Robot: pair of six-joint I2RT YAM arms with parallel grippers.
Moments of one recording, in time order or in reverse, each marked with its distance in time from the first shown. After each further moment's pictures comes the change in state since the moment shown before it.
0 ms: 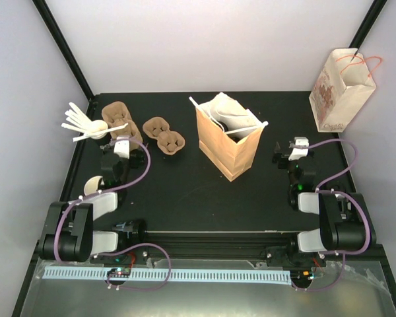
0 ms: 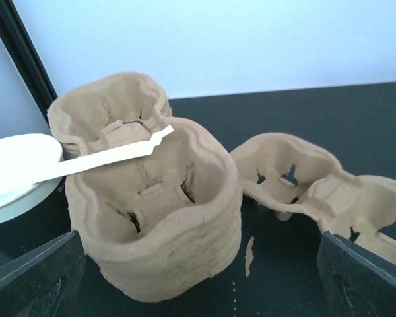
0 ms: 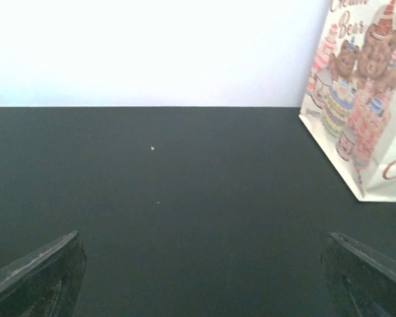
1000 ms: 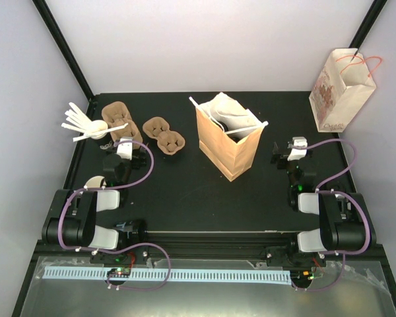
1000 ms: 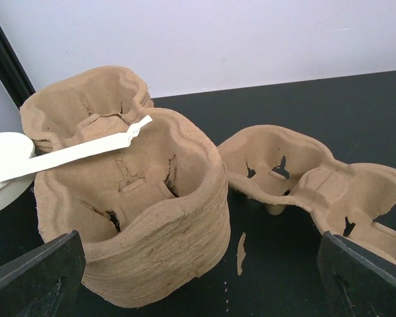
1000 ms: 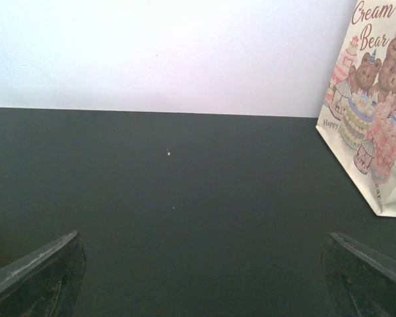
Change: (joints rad) left arm 0.001 0.106 -0.074 0.246 0.052 0.021; right arm 0.000 0.000 -0.010 0.041 -0.070 -0.023
